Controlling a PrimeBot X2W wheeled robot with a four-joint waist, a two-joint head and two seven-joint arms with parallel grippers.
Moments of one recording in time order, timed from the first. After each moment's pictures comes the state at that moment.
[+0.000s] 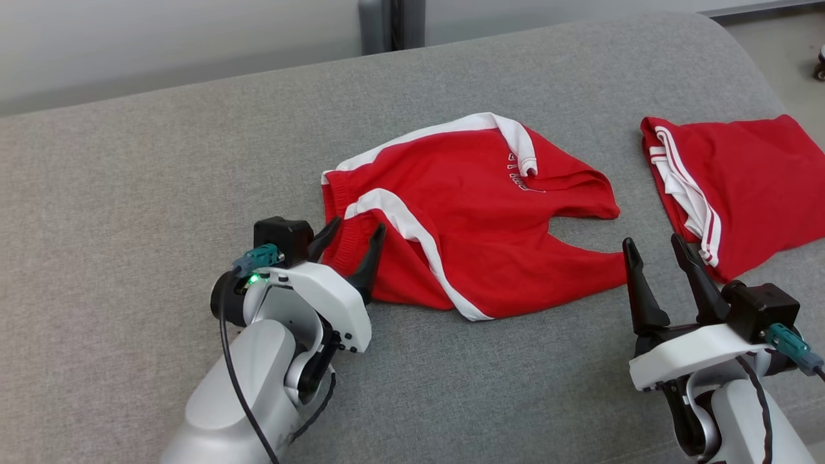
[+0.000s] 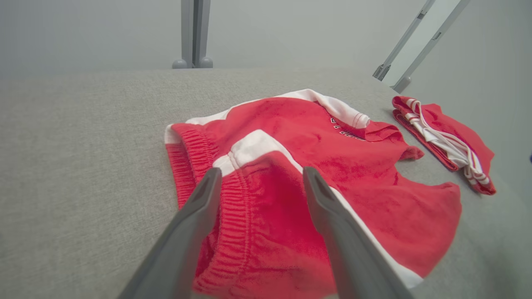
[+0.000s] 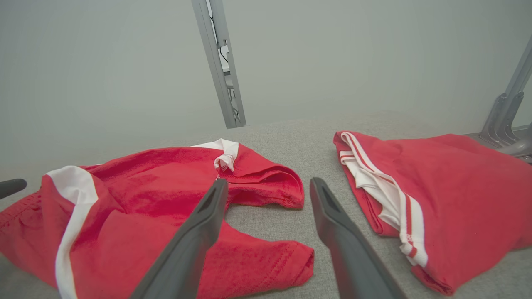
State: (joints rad) left arm -0.54 0.05 -0.49 0.60 -0.56 -0.01 -0.04; right arm -0.28 -0.09 0.10 0.39 0.27 0.13 -0.26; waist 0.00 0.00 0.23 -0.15
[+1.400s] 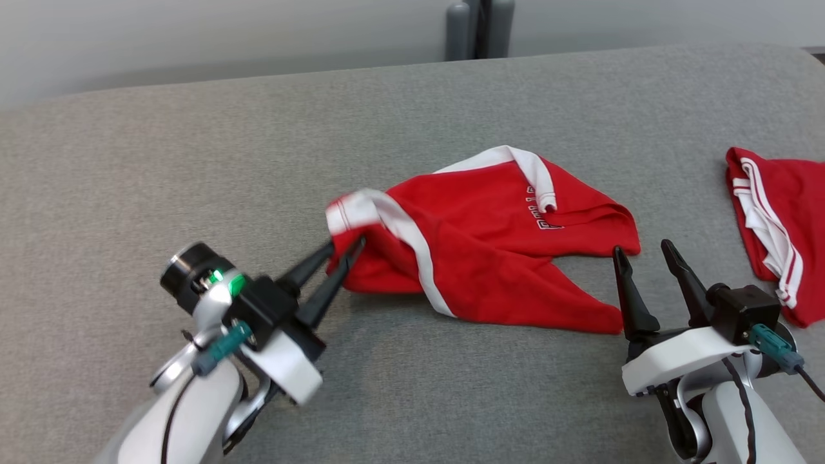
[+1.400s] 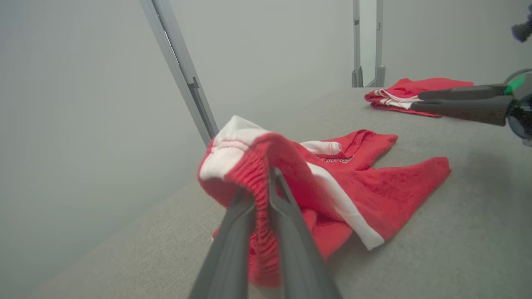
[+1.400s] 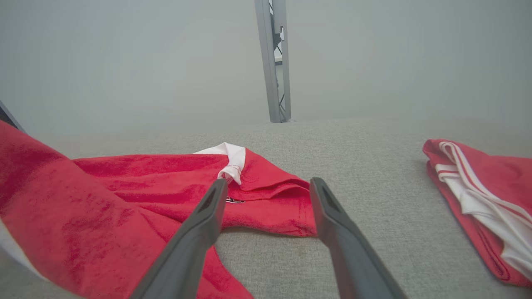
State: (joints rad) left arm -0.45 0.32 -0.58 0.26 -0.25 -0.13 -0.26; right arm -0.29 -0.07 0.10 0.43 0.22 0.13 -0.26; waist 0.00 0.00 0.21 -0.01
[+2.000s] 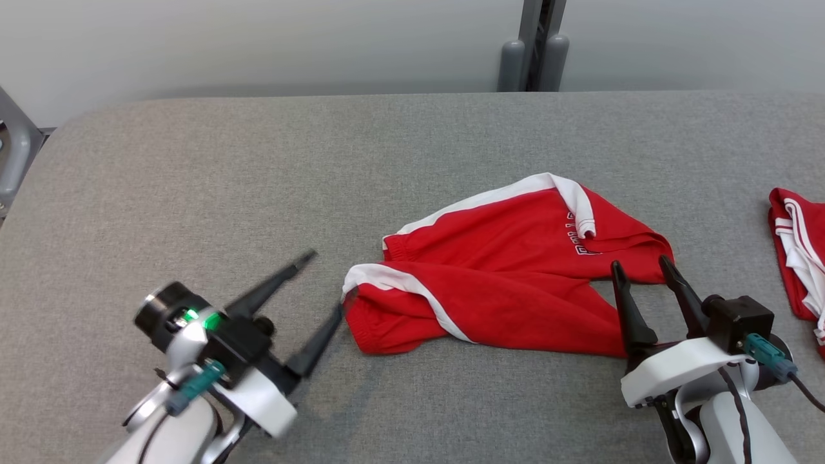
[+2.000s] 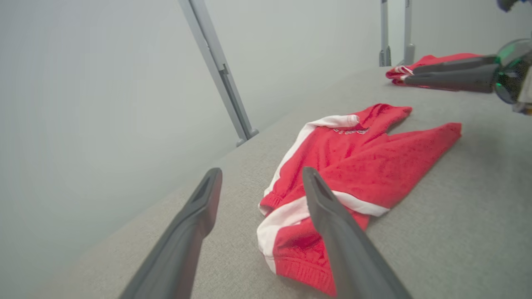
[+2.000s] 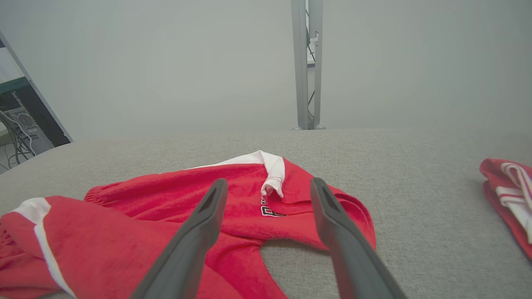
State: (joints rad) left arm -0.34 0.44 -0.66 0.17 -0.23 -0.10 -0.26; right arm -0.28 -0.07 0.11 0.47 0.22 0.13 -0.26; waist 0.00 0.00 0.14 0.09
